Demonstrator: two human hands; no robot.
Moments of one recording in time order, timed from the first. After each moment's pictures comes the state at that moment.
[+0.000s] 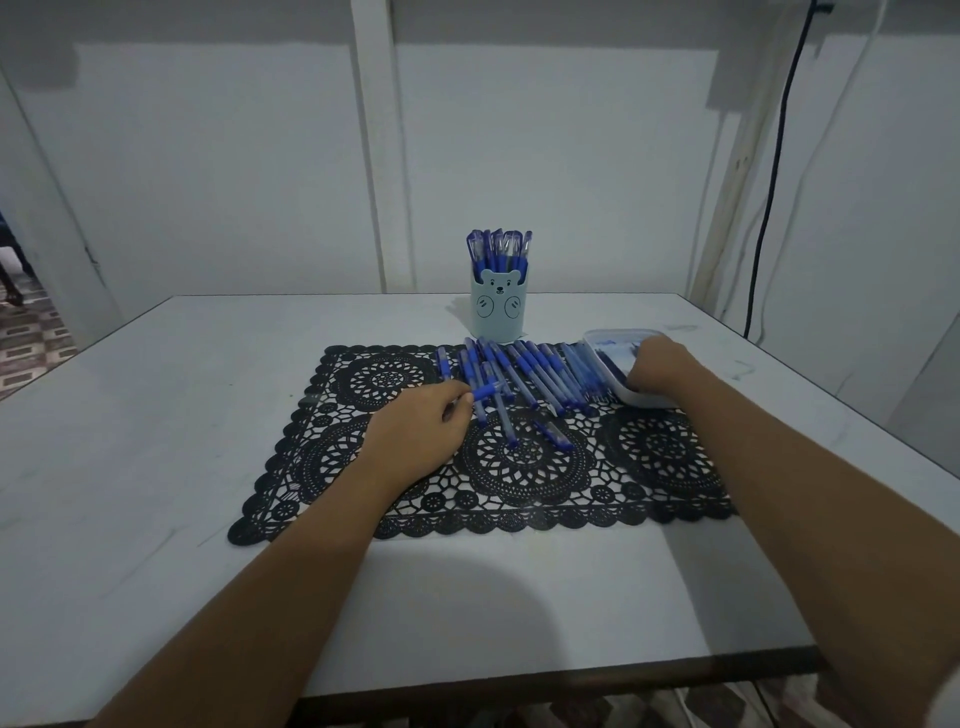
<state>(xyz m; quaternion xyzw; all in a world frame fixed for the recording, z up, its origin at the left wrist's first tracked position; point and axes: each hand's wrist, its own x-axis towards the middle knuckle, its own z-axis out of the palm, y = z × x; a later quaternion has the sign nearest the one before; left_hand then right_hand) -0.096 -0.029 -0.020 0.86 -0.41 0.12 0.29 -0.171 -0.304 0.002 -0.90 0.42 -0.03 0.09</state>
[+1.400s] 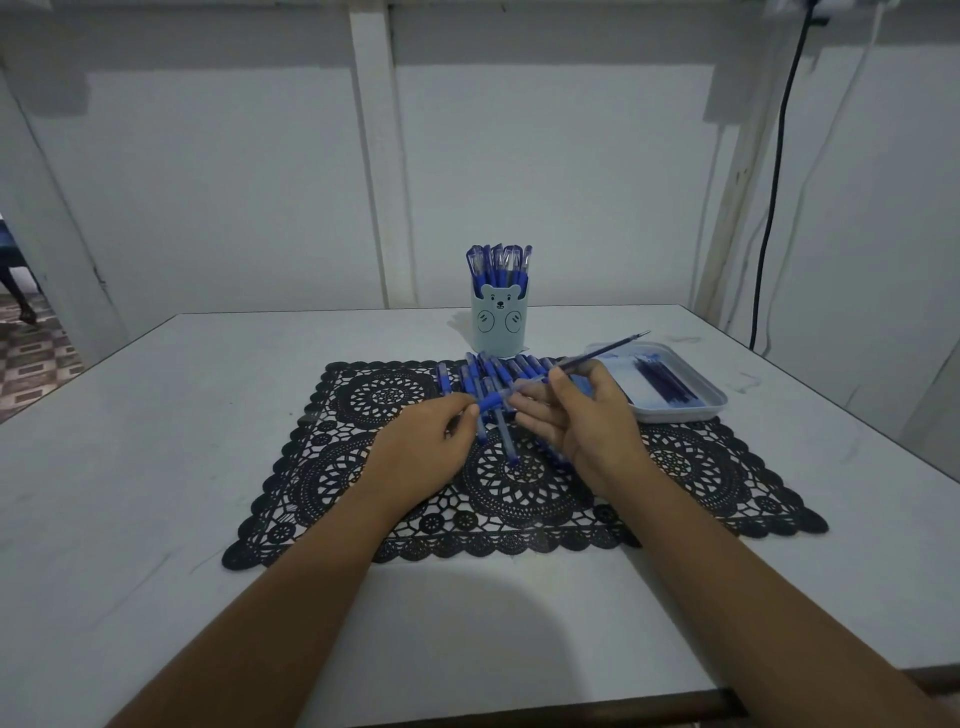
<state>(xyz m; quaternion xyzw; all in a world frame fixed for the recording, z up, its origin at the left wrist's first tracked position) -0.101 -0.031 -0.020 0.83 -0.43 0.13 0.34 -0.195 -0.166 -0.003 -0.53 0.11 -0.29 0.79</state>
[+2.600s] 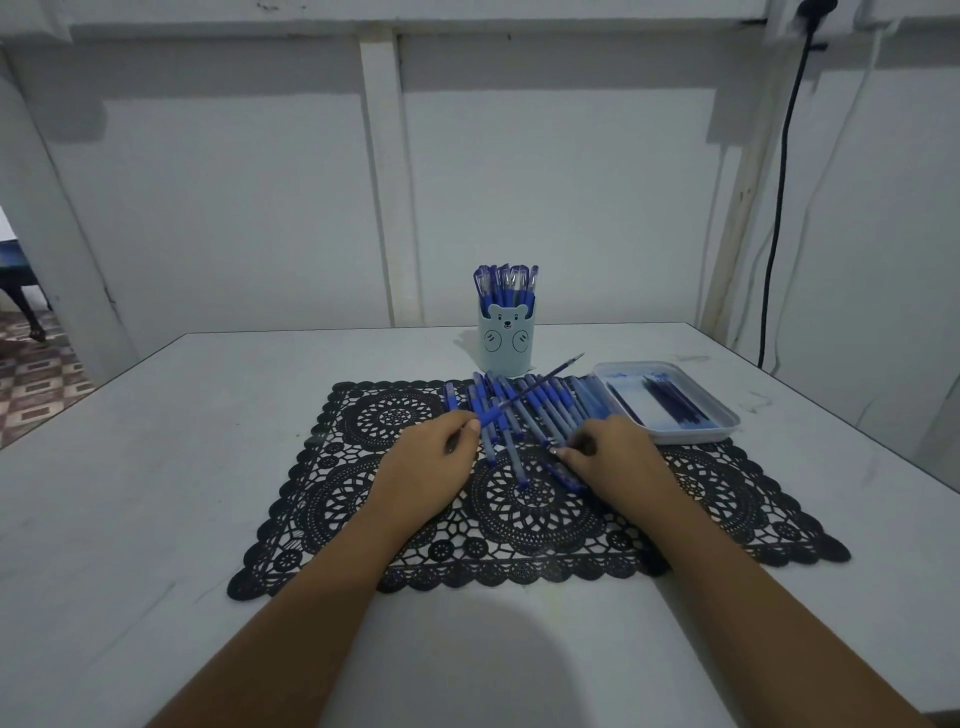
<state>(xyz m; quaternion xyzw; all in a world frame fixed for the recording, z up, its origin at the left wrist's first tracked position) -0.098 -0.031 -0.019 0.81 -0.40 0.08 0.41 -0.197 -0.204 -0.024 -0.93 0.25 -0.20 0.18</state>
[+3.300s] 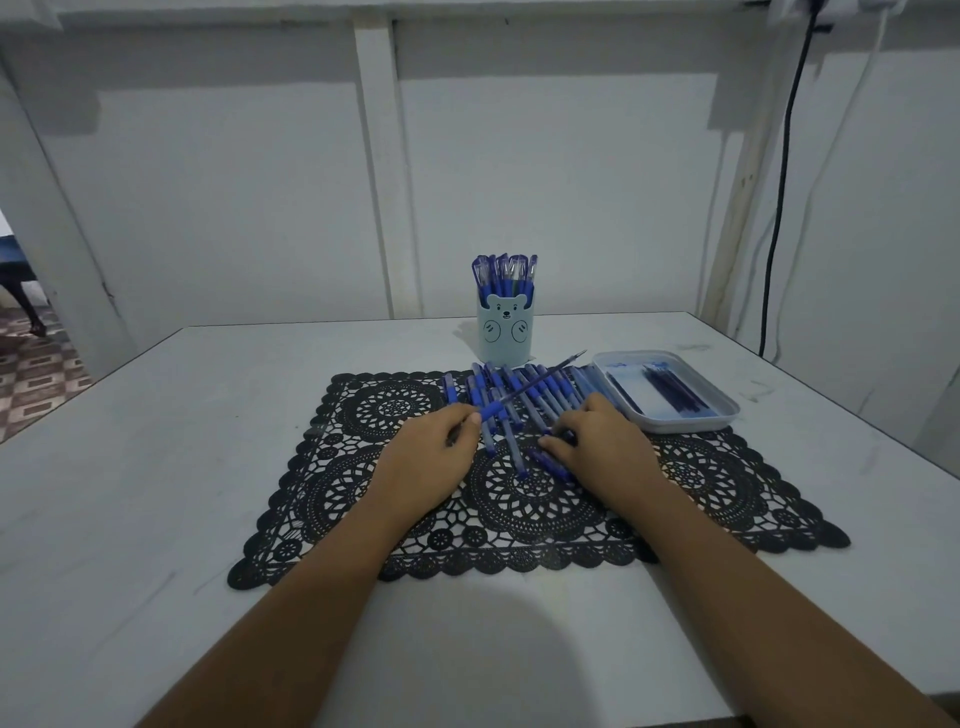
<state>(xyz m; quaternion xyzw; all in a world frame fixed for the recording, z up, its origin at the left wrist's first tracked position) -0.102 -0.031 -0.018 0.82 -0.41 0.09 0.39 -0.192 -0.198 -0.028 -0.95 0.20 -0.21 0.11</state>
